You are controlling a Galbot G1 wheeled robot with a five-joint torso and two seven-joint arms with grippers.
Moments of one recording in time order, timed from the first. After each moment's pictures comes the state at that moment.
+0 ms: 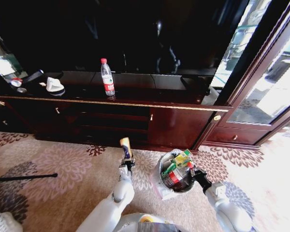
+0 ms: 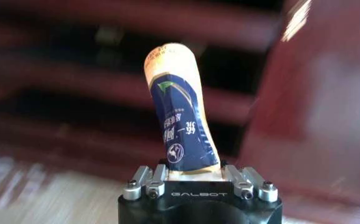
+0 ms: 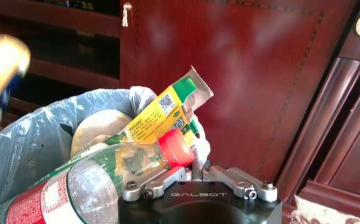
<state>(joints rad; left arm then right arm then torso) 1.22 -1.24 0.04 -1.85 -0.45 0.11 -0.63 -1.71 0.98 0.54 2.07 0.36 -0.11 0.05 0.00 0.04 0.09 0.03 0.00</state>
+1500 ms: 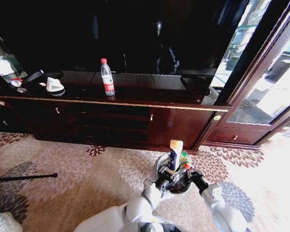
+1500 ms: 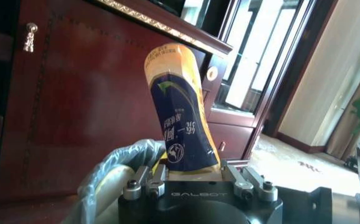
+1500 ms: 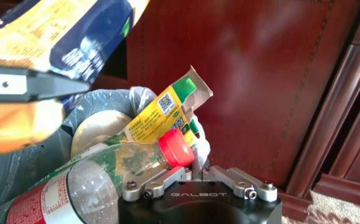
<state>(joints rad) 1.02 -1.07 0.55 -2.03 -0.58 0.02 -0.41 -1.70 1.01 0.51 2.05 0.36 -0.10 0.04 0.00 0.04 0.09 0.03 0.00</state>
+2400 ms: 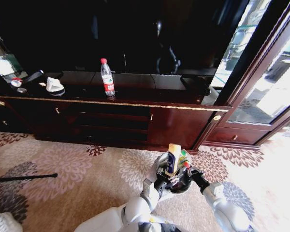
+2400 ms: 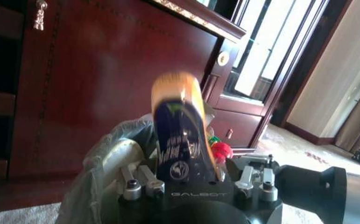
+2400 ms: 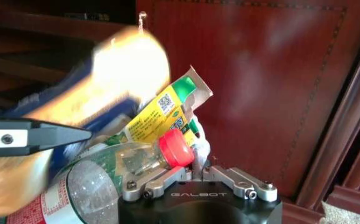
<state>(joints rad) 1.04 -1.09 0.53 -2.03 -0.61 0.08 -0.44 -1.69 0.96 0.51 2.06 0.40 -0.08 0.01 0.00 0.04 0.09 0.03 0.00</state>
